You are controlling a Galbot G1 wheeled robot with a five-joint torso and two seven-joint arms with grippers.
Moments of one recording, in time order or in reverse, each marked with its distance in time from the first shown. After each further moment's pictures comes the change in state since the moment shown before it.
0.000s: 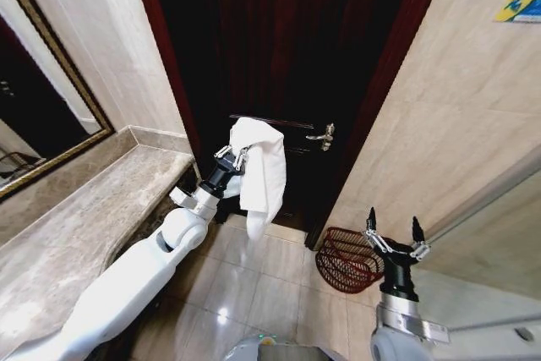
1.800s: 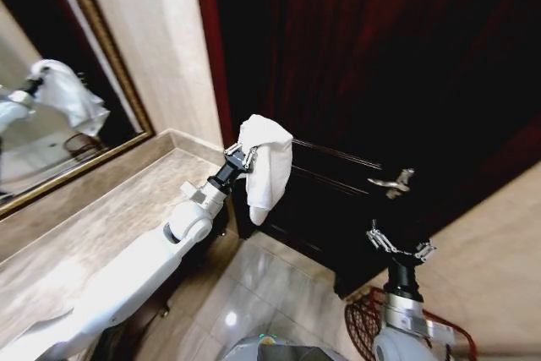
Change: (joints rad) left arm -0.103 0.007 0.082 0.037 -0.004 0.006 0.015; right arm -0.006 -0.005 0.013 0.018 0.007 -0.031 0.027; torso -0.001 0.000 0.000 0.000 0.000
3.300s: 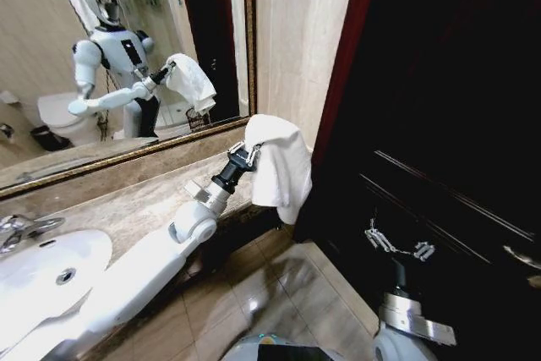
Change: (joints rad) left arm -0.005 -0.008 0.005 -0.009 0.005 0.005 -0.018; right arm -0.012 0.016 -0.017 0.023 -0.019 -0.016 -0.002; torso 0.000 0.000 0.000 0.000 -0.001
